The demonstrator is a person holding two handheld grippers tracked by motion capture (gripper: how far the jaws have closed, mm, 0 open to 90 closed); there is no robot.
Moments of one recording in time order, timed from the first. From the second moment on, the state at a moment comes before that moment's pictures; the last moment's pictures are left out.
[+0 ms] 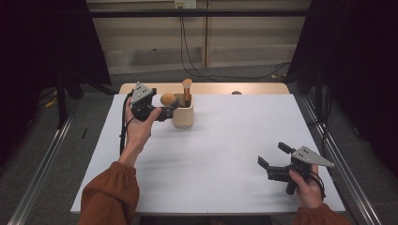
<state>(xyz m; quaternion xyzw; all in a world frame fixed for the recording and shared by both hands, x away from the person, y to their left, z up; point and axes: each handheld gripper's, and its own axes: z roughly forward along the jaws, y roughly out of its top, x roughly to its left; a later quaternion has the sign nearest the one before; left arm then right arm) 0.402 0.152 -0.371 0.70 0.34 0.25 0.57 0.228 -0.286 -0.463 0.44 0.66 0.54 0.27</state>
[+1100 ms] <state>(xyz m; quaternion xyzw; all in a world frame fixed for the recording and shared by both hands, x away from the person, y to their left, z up) 0.336 0.210 -0.404 0.70 0.34 0.23 0.58 0.223 -0.288 -0.462 0.44 0.66 0.54 0.28</state>
